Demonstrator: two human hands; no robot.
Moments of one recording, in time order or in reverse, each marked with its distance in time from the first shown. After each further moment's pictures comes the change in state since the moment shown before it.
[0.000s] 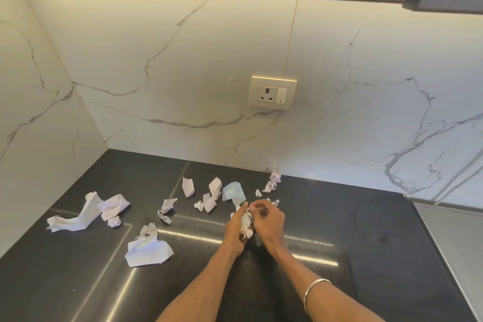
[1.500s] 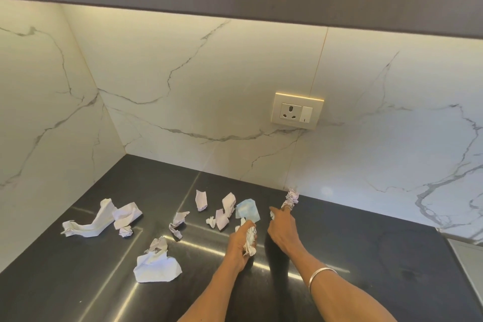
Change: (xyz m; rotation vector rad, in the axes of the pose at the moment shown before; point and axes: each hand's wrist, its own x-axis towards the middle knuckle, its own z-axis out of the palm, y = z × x) left_hand 0.015 0.029 -0.010 -0.052 0.096 -0.033; right_hand 0.076 0.021 0.018 -0.611 -0.321 0.045
